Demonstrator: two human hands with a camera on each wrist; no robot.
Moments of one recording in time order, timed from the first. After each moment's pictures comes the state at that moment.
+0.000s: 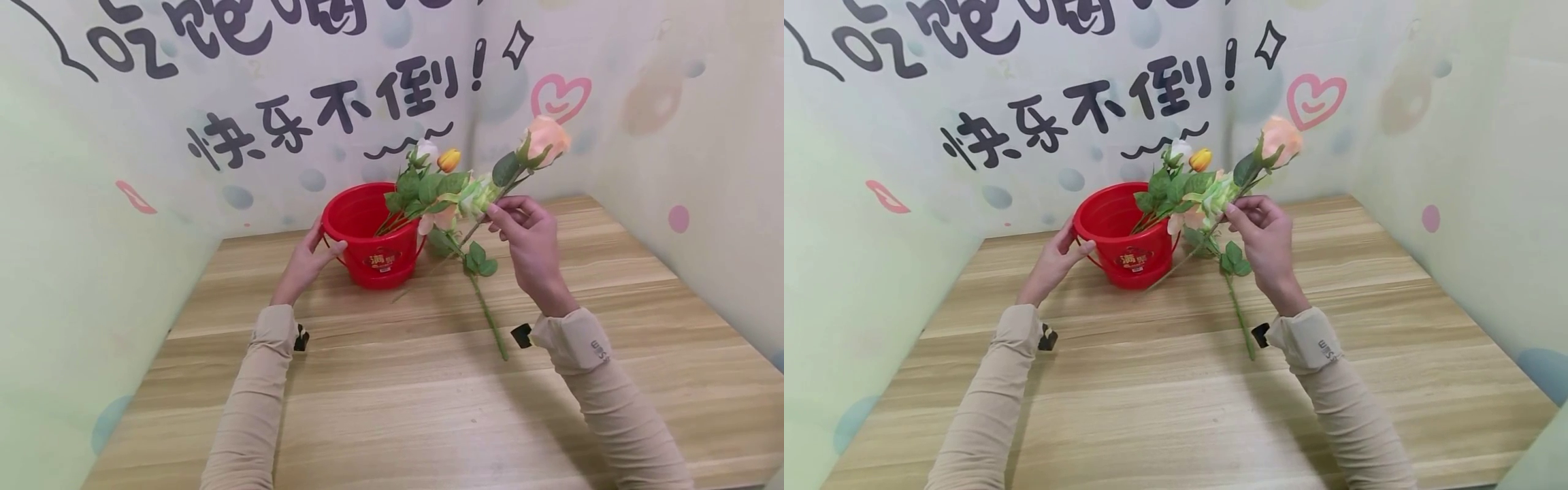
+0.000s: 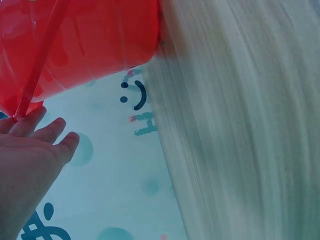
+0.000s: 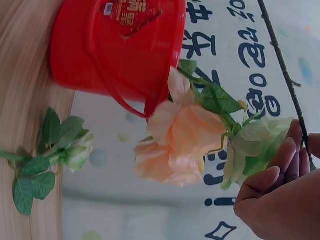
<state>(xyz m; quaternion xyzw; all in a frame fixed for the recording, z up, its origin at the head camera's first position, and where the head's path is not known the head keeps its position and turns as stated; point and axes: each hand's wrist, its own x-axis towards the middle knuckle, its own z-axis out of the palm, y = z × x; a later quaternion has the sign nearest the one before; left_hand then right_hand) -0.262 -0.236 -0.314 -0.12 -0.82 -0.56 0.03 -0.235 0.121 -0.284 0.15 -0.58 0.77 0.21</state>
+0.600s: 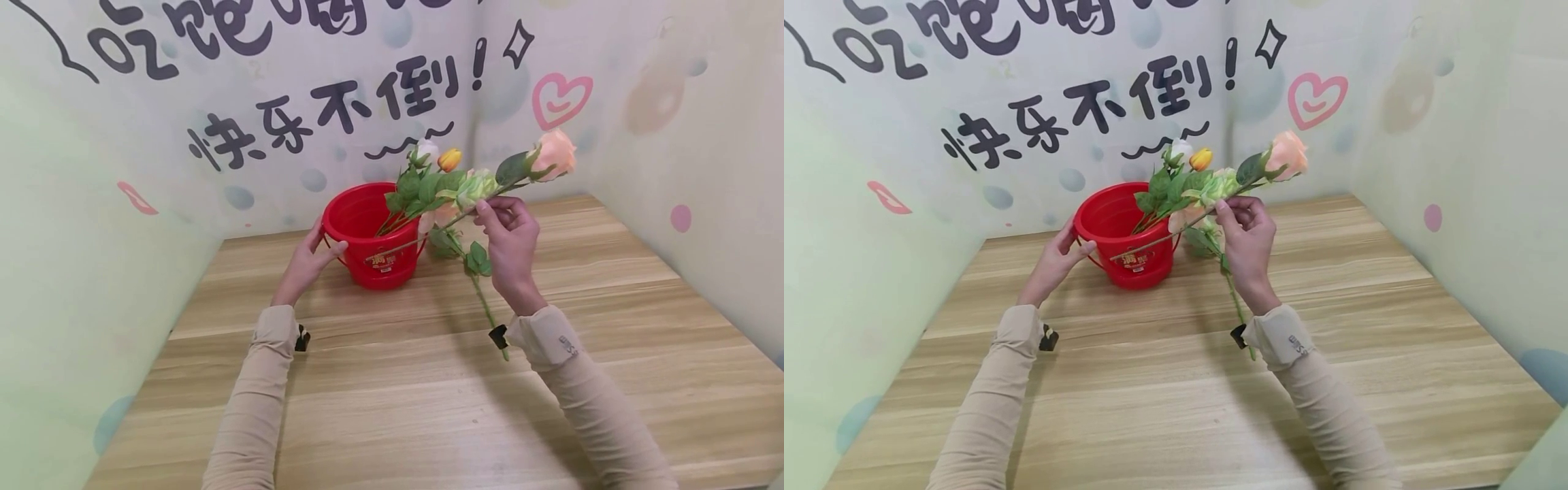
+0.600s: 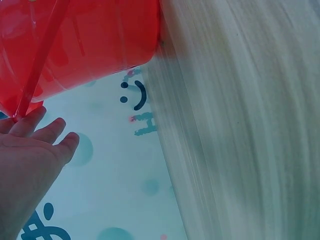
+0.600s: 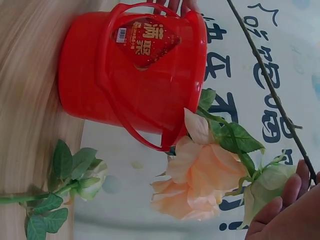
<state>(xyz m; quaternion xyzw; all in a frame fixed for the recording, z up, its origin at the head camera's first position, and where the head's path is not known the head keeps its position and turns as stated) -0.262 -0.235 -0.315 -0.12 -0.82 -0.56 0.03 -0.245 0.088 -0.295 0.11 -0.54 0.78 0.30</state>
